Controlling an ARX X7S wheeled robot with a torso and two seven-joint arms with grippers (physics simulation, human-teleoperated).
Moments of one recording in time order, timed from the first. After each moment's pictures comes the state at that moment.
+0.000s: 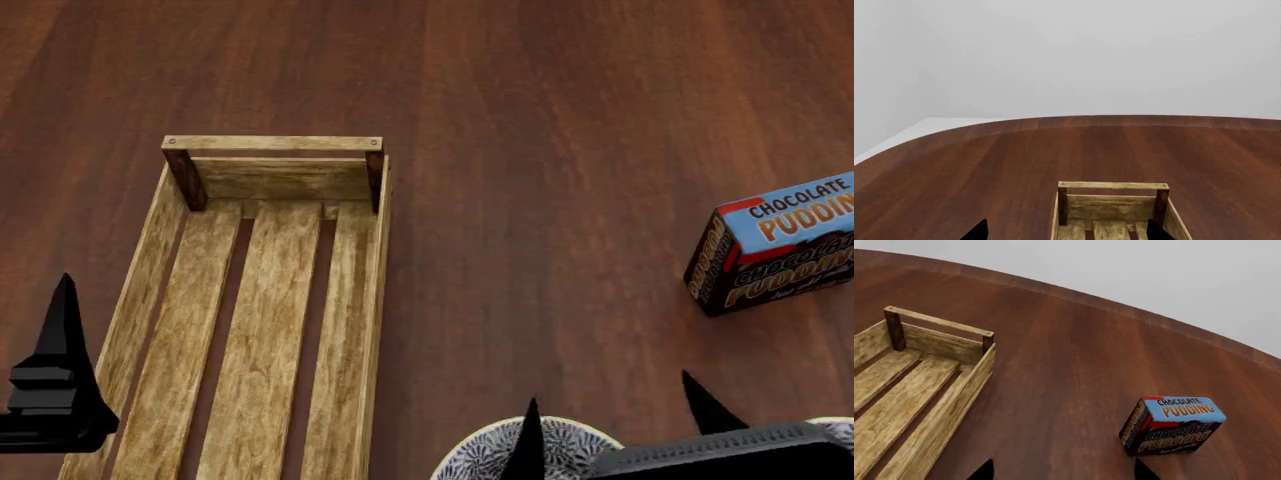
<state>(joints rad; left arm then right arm) -0.19 -0.26 -0.04 0.86 -0.38 -0.81 -0.28 0.25 0.55 -0.03 -1.04 0.85 1.18 0.64</state>
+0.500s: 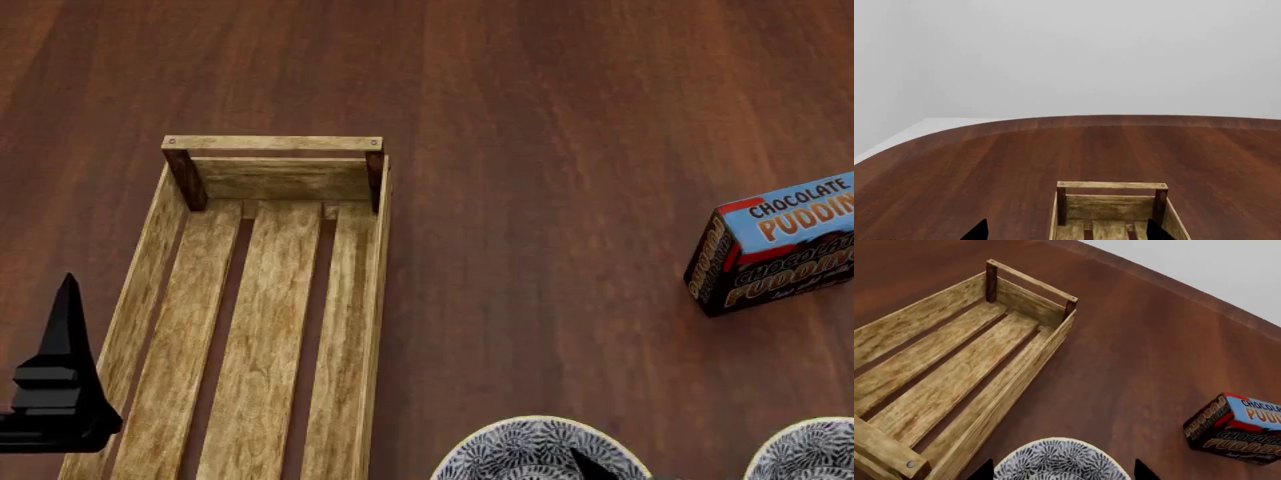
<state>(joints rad) -0.19 -0.26 -0.03 0.86 -0.39 -0.80 -0.30 0.31 0.80 -0.36 -1.04 1.07 1.02 0.78</state>
